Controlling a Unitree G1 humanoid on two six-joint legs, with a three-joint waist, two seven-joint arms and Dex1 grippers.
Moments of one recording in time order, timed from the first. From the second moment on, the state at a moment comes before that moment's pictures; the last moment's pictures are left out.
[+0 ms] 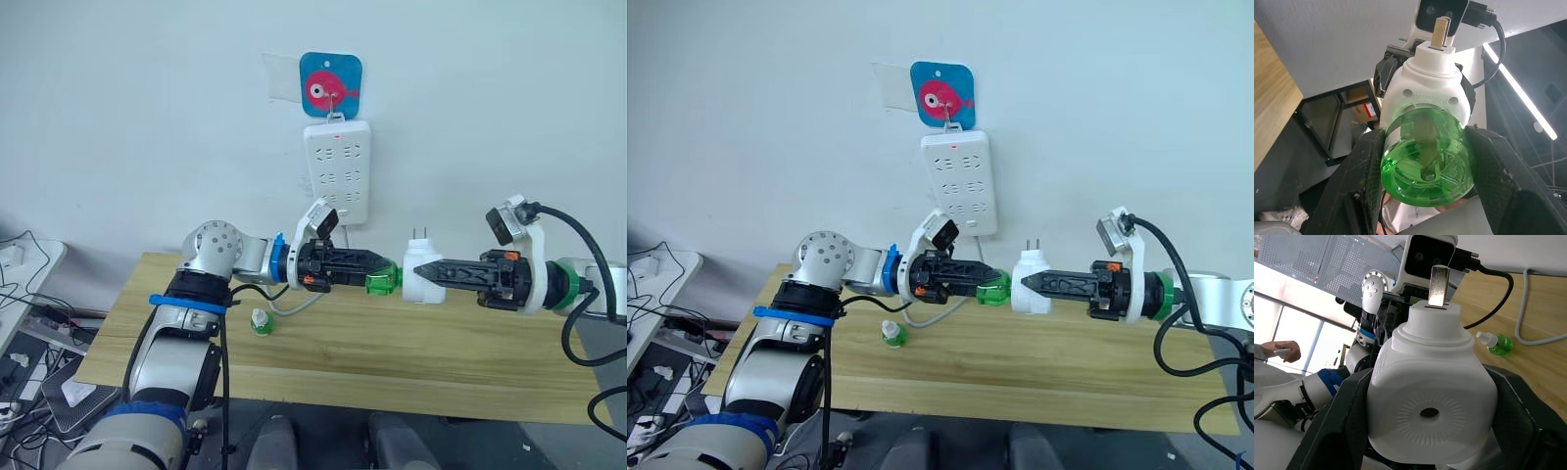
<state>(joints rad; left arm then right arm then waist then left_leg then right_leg) -0.87 0.35 -0.04 0.41 -1.16 1.55 -0.91 -0.41 -0.99 -0.07 -0.11 1.98 1.23 0.25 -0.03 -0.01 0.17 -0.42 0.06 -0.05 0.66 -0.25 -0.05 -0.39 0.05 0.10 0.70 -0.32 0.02</state>
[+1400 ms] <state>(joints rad) -0.73 0.27 -0.19 0.52 -0.14 -1.07 -1.17 -0.45 -0.88 -0.16 0.06 1.95 1.33 0.26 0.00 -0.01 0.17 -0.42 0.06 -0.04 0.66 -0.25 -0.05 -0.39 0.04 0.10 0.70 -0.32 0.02</state>
